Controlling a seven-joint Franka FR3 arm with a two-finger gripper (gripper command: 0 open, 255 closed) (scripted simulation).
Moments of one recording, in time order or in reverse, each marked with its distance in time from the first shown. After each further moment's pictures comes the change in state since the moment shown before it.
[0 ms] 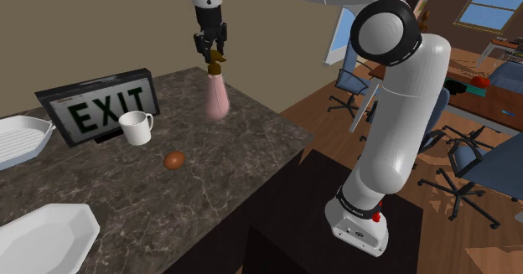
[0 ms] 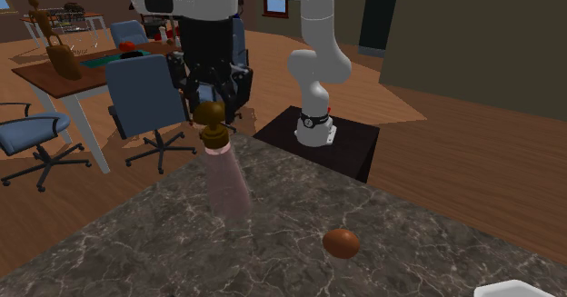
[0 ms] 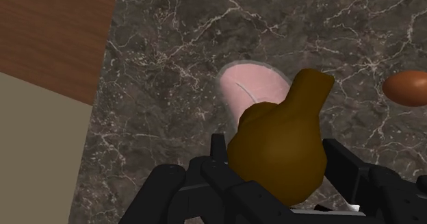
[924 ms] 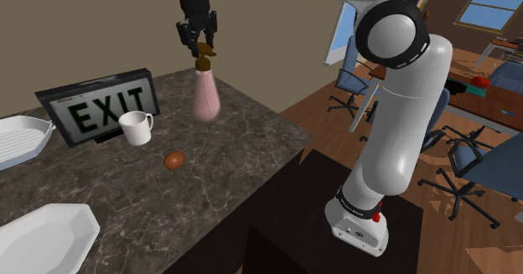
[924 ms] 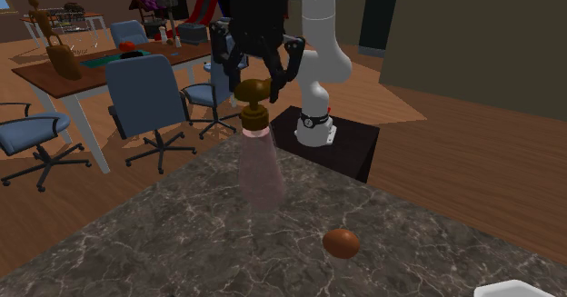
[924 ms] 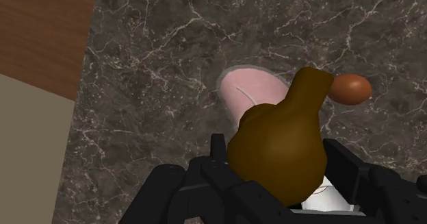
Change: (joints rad) arm 0.090 -0.009 0.051 0.110 -0.005 -0.138 0.116
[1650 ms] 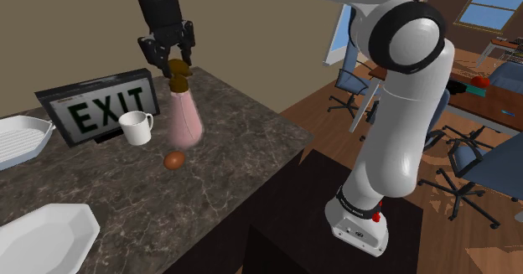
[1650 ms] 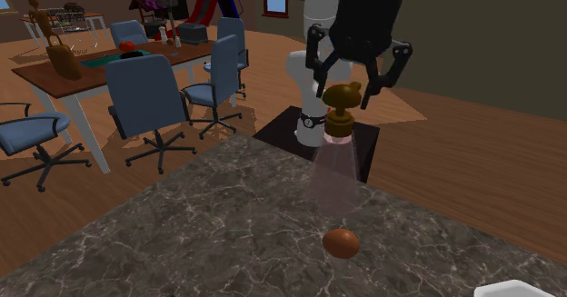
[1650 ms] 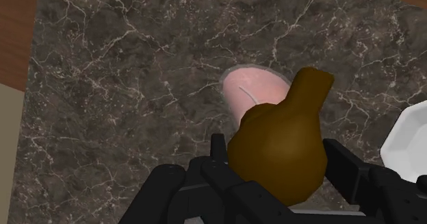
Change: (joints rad) arm 0.153 -0.006 0.098 -0.015 -0.005 -0.027 0.248
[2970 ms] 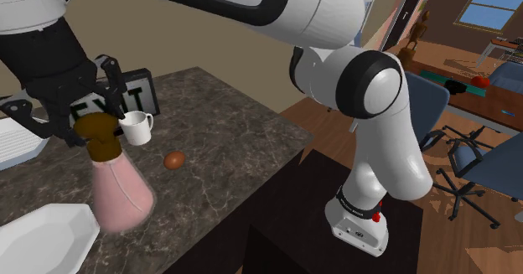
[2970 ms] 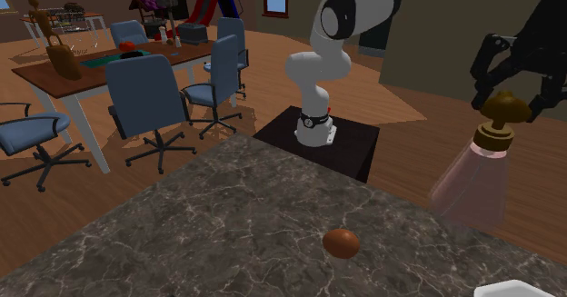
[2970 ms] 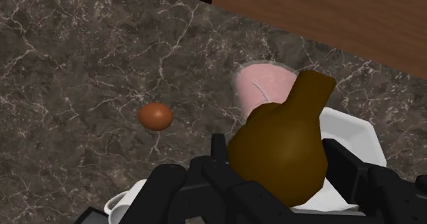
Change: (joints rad) arm 0.419 0.379 0.107 0.546 -0.137 -0.232 0.399
